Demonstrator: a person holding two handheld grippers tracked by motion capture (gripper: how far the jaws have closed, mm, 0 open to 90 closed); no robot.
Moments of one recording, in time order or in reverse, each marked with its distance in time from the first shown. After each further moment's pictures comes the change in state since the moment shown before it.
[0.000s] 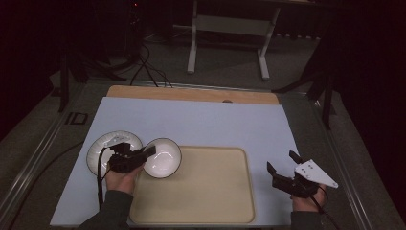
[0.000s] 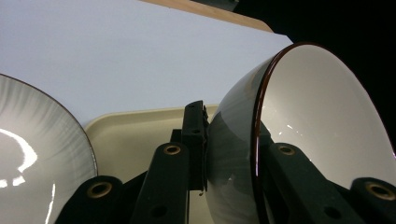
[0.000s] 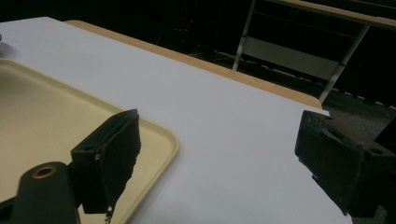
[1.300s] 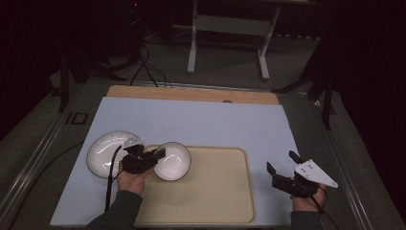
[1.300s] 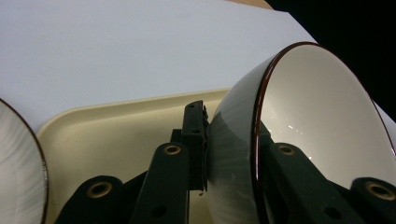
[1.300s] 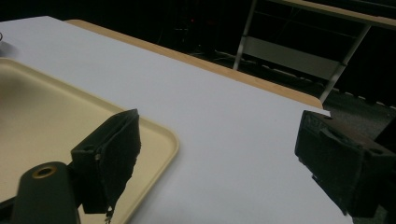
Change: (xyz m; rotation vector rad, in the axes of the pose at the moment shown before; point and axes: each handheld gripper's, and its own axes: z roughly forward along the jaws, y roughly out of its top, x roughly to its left) left arm -0.015 -0.009 0.029 0.057 0.003 0.059; right arm 0.000 0.000 0.000 0.002 0.002 -0.002
